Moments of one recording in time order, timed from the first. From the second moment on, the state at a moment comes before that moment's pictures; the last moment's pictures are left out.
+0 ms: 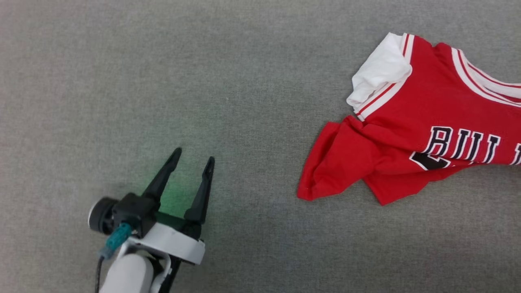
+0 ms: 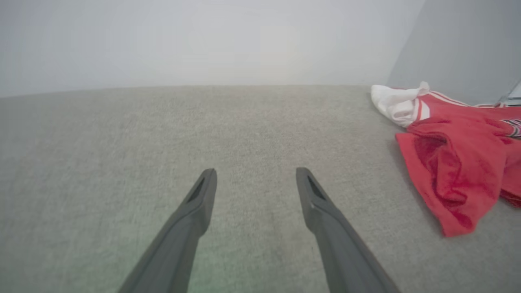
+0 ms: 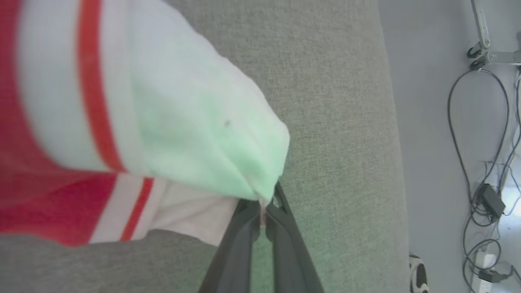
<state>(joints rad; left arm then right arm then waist) -0.24 0.21 -0.22 0.15 -0.25 -0.13 -0.26 -0.50 -0.69 -0.13 0.65 0.37 0.13 0.51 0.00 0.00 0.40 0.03</state>
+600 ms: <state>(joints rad) -0.77 0.54 -0.72 0.24 -0.45 -0.13 0.01 -0.37 -0.42 -0.09 0.44 0.35 0.13 -0.07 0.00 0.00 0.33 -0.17</state>
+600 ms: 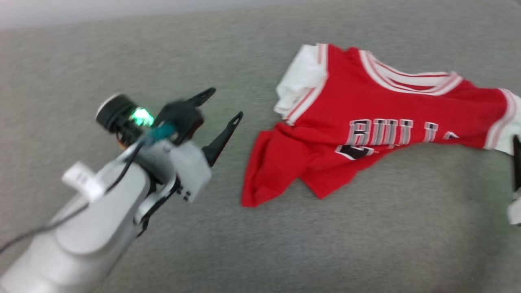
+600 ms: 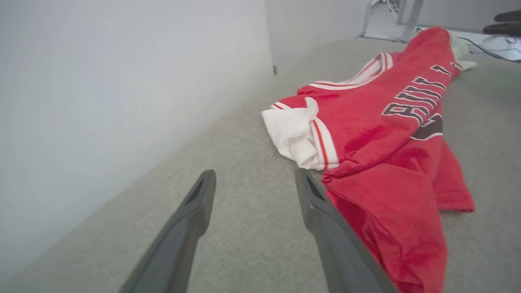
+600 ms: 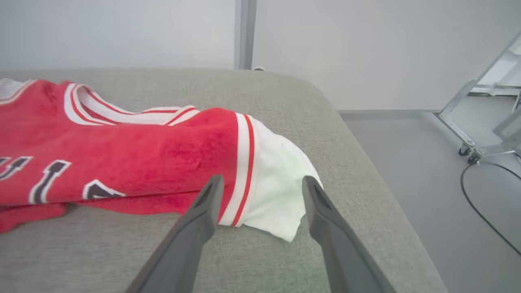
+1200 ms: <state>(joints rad) -1.28 0.51 -1.13 0.58 -1.06 -0.13 0.59 -0.35 -0.30 0.14 0.24 0.38 0.13 -0.20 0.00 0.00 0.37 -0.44</state>
